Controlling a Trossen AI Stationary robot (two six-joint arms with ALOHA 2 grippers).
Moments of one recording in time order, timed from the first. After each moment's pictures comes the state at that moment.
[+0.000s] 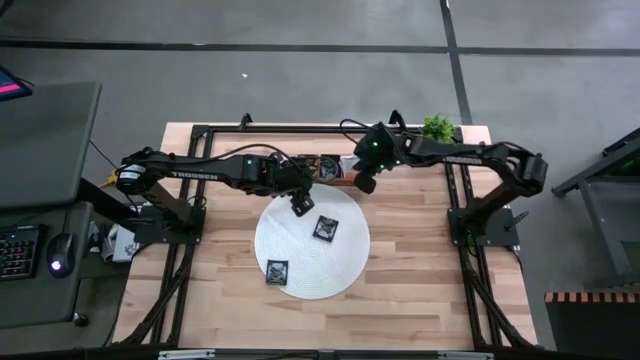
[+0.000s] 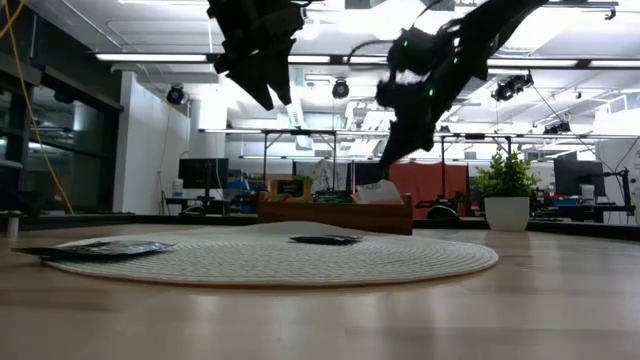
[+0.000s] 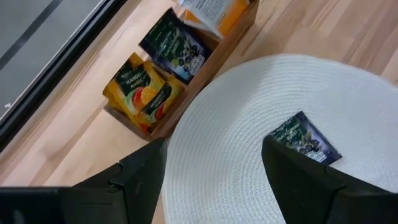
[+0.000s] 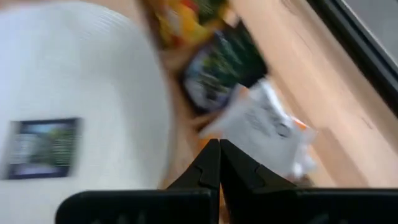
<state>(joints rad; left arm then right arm) 0.02 1.57 1.40 -0.87 -0.40 -0.45 -0.45 1.54 0.98 -0.30 -0.12 0.00</state>
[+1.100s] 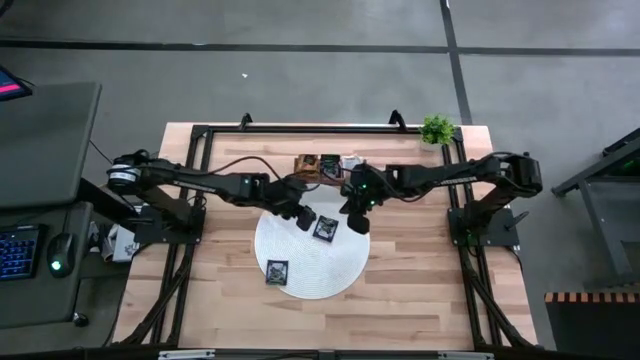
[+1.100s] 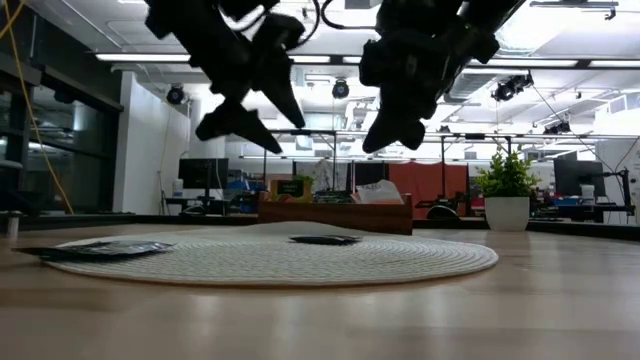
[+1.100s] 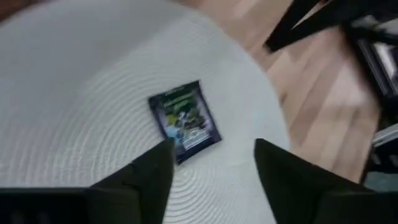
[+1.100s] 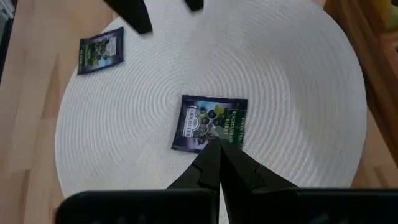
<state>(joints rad) 0.01 1.49 0.98 -0.28 -0.01 -0.90 -0.12 1.57 0.98 -0.24 -0.21 0.22</state>
